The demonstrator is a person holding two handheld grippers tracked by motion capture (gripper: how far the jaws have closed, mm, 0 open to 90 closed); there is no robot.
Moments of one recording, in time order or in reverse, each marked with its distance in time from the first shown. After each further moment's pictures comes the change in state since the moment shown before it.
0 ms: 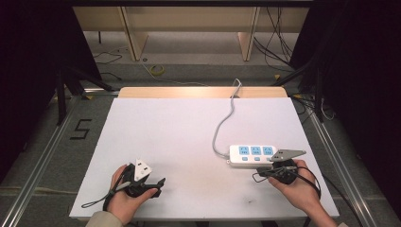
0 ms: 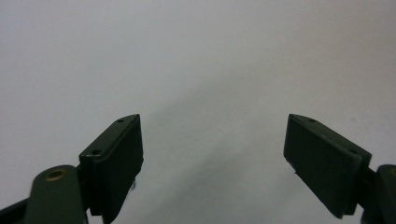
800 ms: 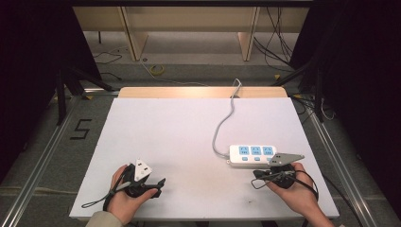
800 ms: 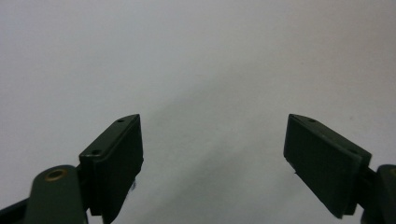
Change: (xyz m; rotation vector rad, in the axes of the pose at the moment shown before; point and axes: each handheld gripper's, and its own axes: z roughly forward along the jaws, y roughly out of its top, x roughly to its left) left arm -0.001 0.000 0.000 0.001 -0.005 -0.001; right arm 0.010 -0.004 0.002 -0.037 0.039 -0.046
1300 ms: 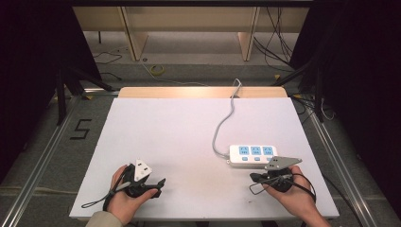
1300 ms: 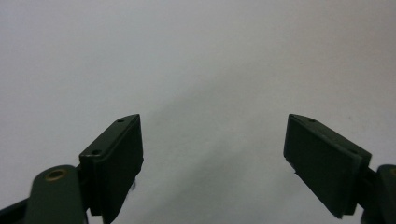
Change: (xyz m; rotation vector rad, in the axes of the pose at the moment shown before) left arm 0.000 0.000 0.000 -0.003 -0.002 -0.002; right arm 0.009 -0.003 0.003 -0.016 0.030 -0.036
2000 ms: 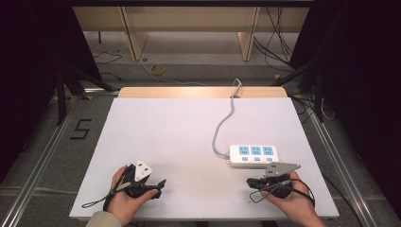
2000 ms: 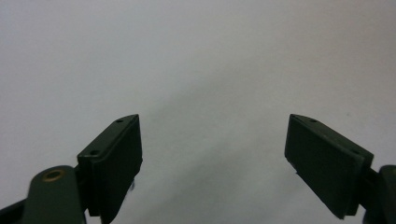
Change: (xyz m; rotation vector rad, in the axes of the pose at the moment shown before) left arm -0.001 -0.001 0.001 0.015 -0.007 -0.001; right arm 0.010 -0.010 0.004 -0.033 0.065 -0.037
